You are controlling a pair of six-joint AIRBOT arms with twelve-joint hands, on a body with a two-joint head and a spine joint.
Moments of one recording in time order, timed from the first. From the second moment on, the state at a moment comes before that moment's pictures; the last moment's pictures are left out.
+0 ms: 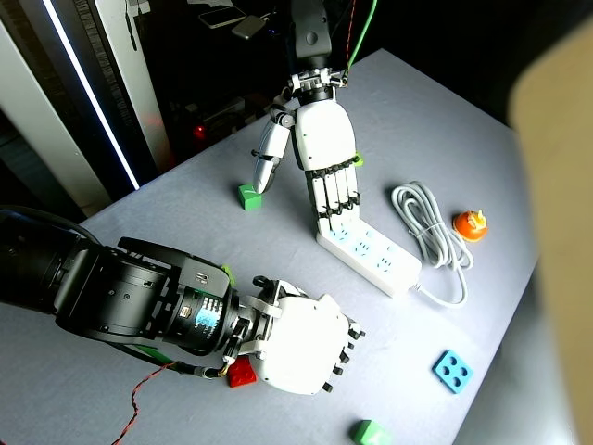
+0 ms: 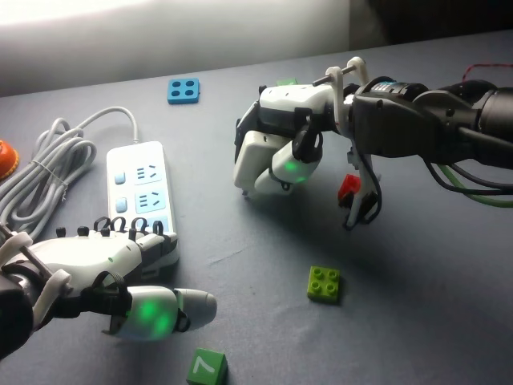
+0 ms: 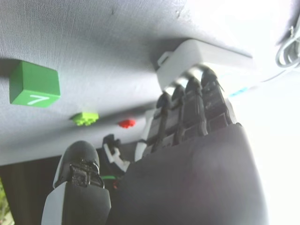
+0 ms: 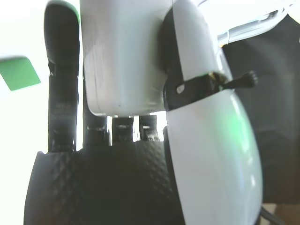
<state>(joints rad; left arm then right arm) 0.60 -0.84 0.67 -1.62 -0.54 2.13 -0.28 -1.61 1.67 0.40 0.01 -0.89</state>
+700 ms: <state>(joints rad) 0.61 -0.84 0.67 -1.62 -0.54 2.13 -0.21 -1.56 1.59 0.21 0.01 -0.94</state>
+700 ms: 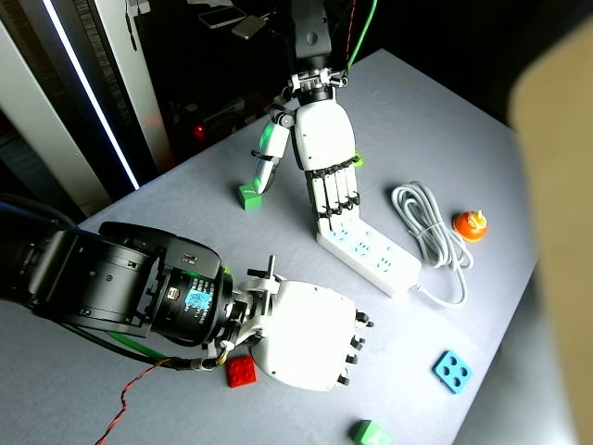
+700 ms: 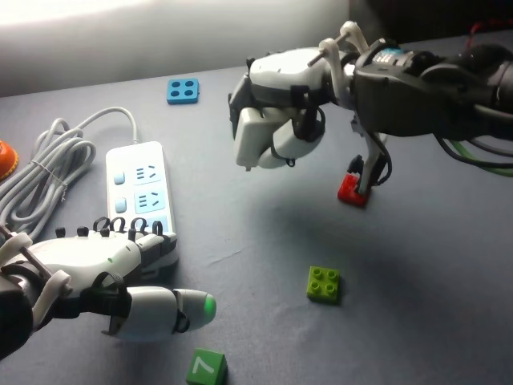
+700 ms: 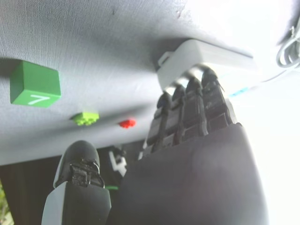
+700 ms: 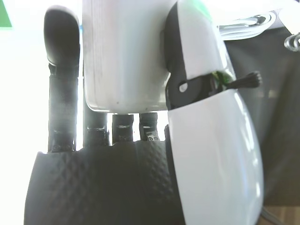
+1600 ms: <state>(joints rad) 0.61 -0.84 0.67 -1.61 -0.54 2.13 -0.03 -1.84 1.82 0.25 -0.23 -0.92</state>
